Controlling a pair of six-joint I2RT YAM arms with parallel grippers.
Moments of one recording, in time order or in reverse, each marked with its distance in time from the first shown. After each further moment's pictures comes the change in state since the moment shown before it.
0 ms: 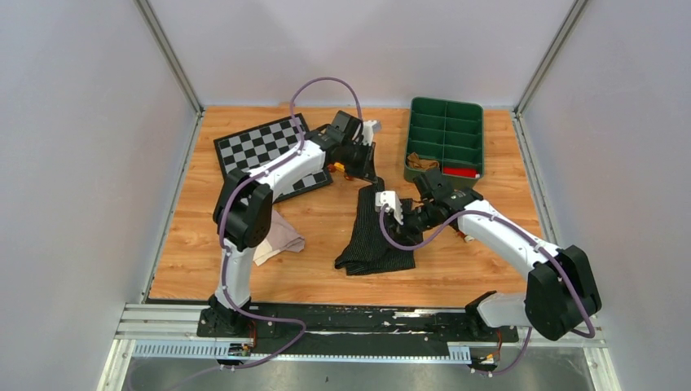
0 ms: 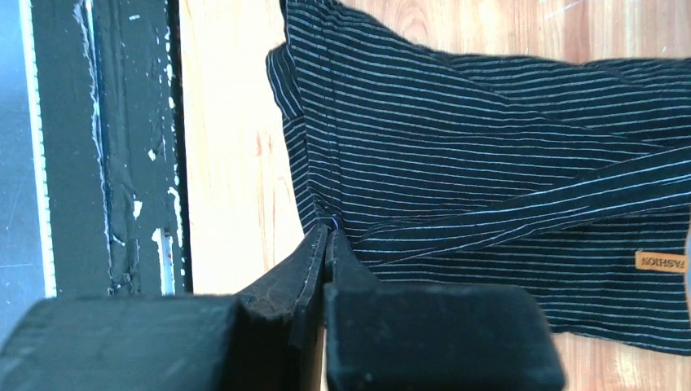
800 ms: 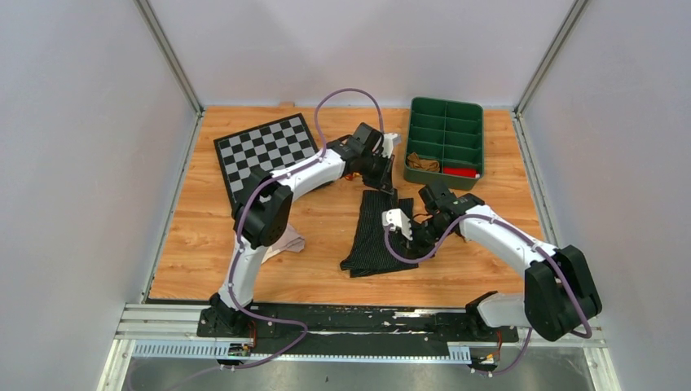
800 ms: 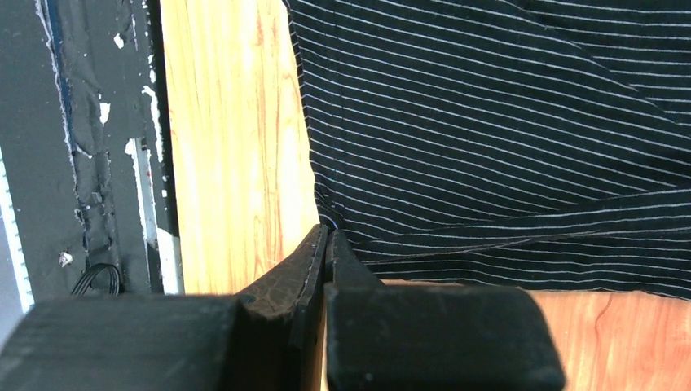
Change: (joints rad) left arm -0.094 0.121 0.064 0.064 -0.002 -0.005; right arm -0.039 -0.003 -0.099 -0.115 0.101 -0.207
